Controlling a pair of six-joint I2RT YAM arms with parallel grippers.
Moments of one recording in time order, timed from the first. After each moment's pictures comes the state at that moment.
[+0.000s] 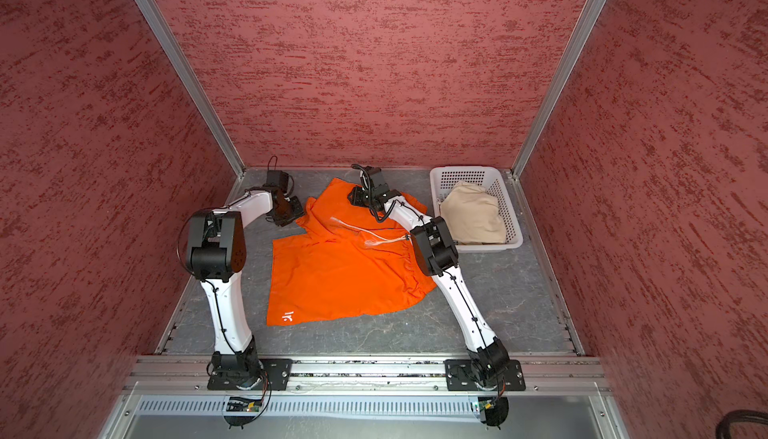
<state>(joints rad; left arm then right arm) -0.02 2.13 1.56 -0.58 0.05 -0.55 0.49 2.70 2.32 -0.24 -0.31 0.58</state>
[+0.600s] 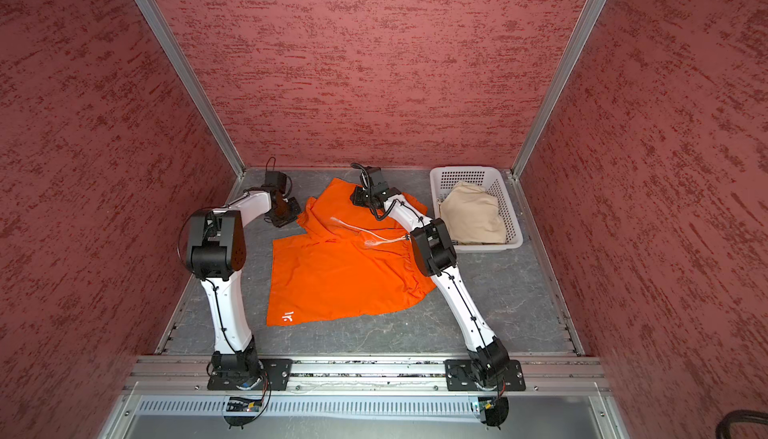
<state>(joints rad) 0.00 2.15 1.56 -0.58 0.04 -0.54 0.48 2.76 2.43 -0.36 -0.29 0.58</state>
